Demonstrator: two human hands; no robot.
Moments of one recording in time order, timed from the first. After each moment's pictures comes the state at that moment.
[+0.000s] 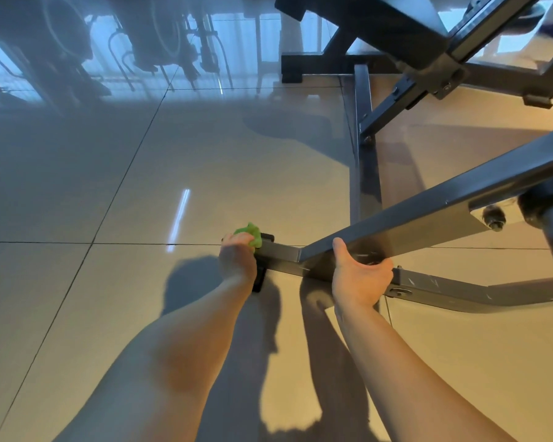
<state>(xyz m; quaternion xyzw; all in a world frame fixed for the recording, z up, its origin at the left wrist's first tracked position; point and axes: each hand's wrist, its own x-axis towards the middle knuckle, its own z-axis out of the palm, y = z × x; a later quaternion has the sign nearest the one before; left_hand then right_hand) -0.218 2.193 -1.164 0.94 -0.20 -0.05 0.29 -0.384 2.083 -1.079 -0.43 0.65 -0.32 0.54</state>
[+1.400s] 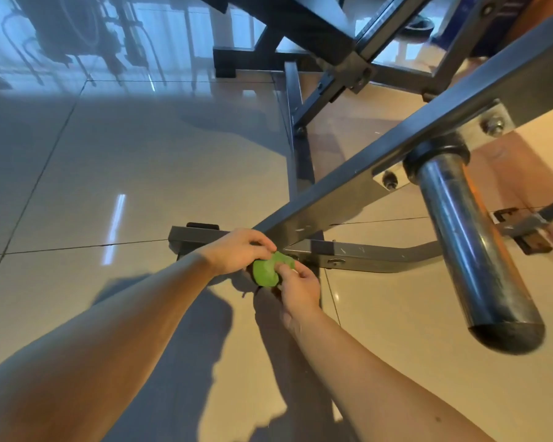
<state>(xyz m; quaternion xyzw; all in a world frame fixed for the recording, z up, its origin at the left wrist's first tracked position) -0.286 2.158 -1.079 0.73 -0.40 -0.45 0.31 -0.436 2.124 -1.112 -0.32 0.58 -0.27 0.70</state>
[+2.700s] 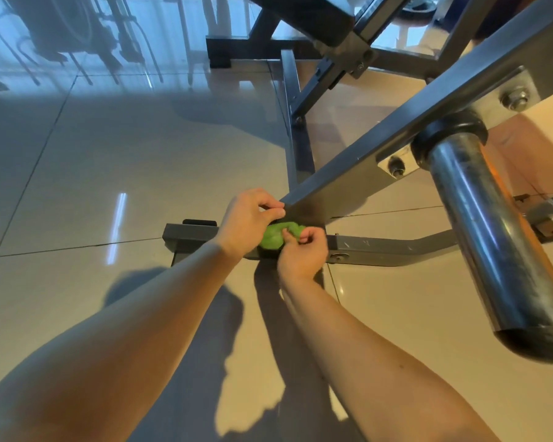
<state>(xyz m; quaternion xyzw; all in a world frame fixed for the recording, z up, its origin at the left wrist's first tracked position) -0.291 2.116 -1.076 0.76 -0.43 -0.19 0.44 -0.396 2.083 -1.122 -0.48 0.57 -0.43 0.50</state>
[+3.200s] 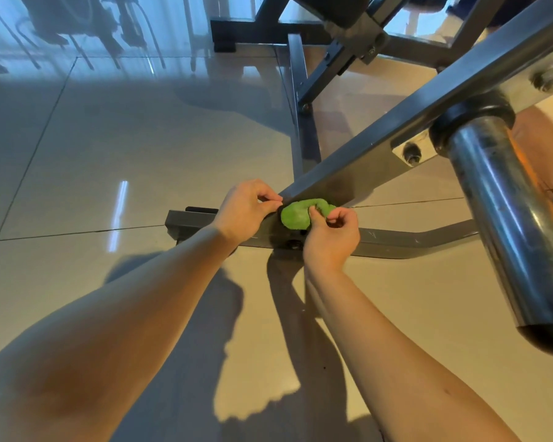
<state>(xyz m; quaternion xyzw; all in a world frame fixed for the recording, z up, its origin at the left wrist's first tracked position) -0.276 2.124 -1.089 0.77 -0.44 -0.21 0.41 -0.419 2.063 -1.104 -0.46 0.55 -0.49 0.49</state>
